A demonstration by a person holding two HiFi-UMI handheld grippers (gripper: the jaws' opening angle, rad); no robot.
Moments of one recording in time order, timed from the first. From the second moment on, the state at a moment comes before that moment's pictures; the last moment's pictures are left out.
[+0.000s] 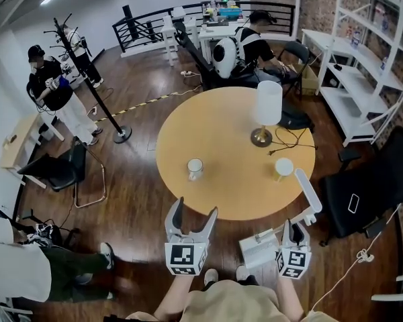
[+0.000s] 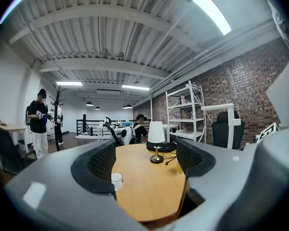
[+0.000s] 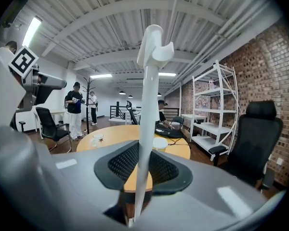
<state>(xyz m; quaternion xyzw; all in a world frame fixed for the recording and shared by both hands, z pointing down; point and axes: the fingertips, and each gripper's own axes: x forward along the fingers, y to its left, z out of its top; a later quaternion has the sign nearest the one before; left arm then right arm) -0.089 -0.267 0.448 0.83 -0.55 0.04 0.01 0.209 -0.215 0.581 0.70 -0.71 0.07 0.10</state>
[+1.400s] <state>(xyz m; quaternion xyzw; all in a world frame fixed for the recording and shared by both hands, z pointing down) -0.104 -0.283 0.496 0.80 -0.58 0.14 0.03 0.242 -0.247 0.913 0.64 -0.62 0.34 0.29</state>
